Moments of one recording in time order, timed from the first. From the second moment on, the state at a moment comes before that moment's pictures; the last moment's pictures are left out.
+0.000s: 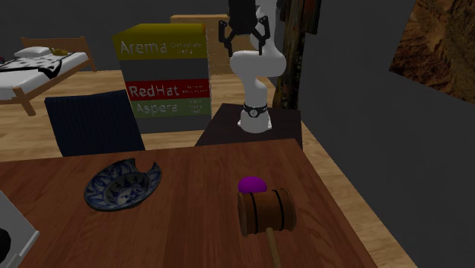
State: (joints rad) arm -0.01 -0.81 -0.05 -2.36 0.06 1.57 -0.08
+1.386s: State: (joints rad) arm 0.15 -0.32 -0.16 -2.51 0.21 2.36 -0.47
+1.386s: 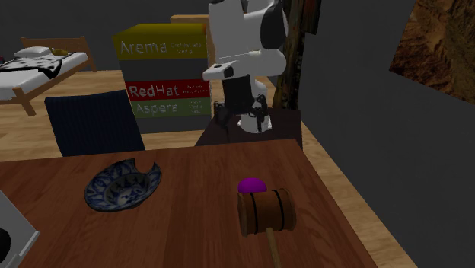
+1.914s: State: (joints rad) arm 0.24 0.00 -0.18 -2.36 0.44 2.57 -0.75
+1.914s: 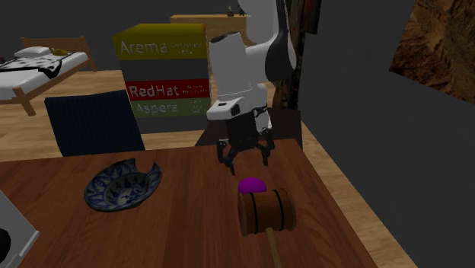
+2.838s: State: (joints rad) arm 0.24 0.22 -0.12 -2.26 0.62 2.68 -0.93
